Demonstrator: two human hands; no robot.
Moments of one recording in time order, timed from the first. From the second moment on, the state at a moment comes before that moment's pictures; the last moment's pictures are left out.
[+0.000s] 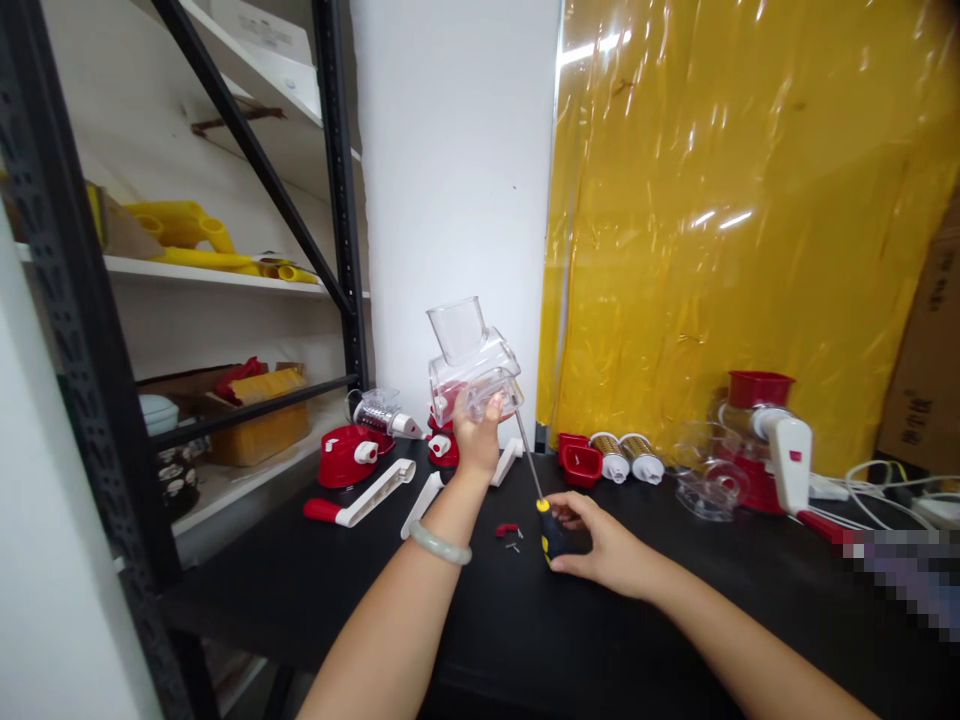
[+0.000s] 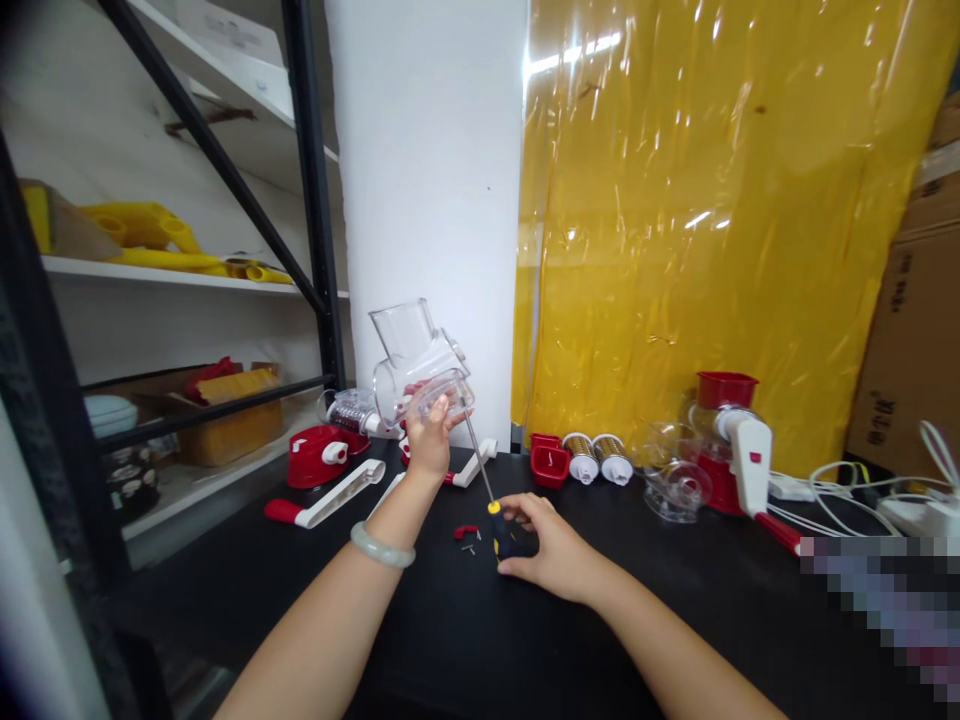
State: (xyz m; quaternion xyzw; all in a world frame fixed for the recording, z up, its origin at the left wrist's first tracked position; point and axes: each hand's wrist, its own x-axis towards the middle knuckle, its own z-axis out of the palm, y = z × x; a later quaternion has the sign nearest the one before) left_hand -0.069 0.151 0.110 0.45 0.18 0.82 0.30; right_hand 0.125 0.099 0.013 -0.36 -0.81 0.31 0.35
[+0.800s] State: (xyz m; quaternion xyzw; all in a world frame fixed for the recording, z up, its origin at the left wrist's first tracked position) left_hand -0.068 0.151 0.105 0.46 0.19 0.82 0.29; right_hand 0.127 0.100 0.017 -0.36 -0.82 0.29 0.34
